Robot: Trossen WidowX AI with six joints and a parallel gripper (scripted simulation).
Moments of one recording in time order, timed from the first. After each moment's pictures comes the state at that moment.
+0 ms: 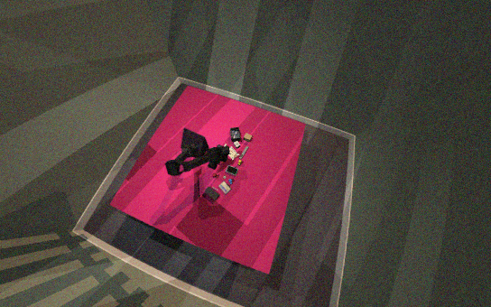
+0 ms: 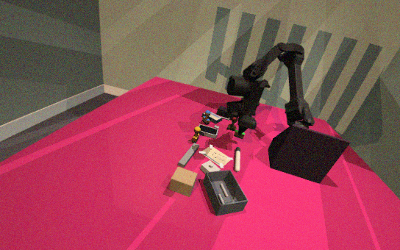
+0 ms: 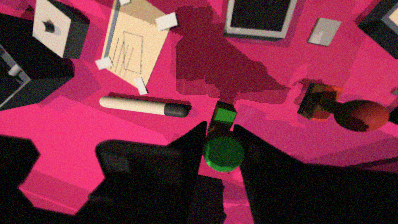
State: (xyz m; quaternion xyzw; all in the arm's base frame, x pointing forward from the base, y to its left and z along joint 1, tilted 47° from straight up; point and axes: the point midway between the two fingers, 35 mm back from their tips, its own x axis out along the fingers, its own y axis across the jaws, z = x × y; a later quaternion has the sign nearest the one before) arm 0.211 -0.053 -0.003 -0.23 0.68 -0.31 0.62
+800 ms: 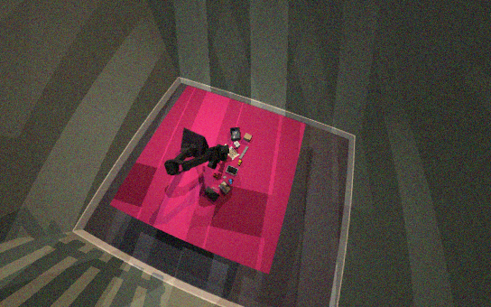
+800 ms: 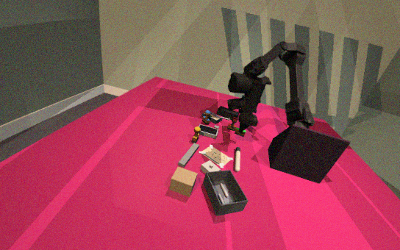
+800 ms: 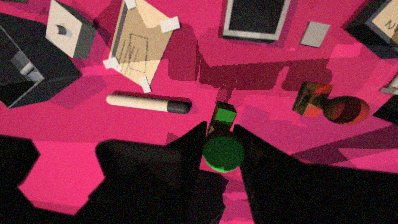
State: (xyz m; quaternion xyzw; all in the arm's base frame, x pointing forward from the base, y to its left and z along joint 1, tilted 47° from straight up) arm 0.212 -0.045 0.005 -0.23 0.68 -0.31 0.62
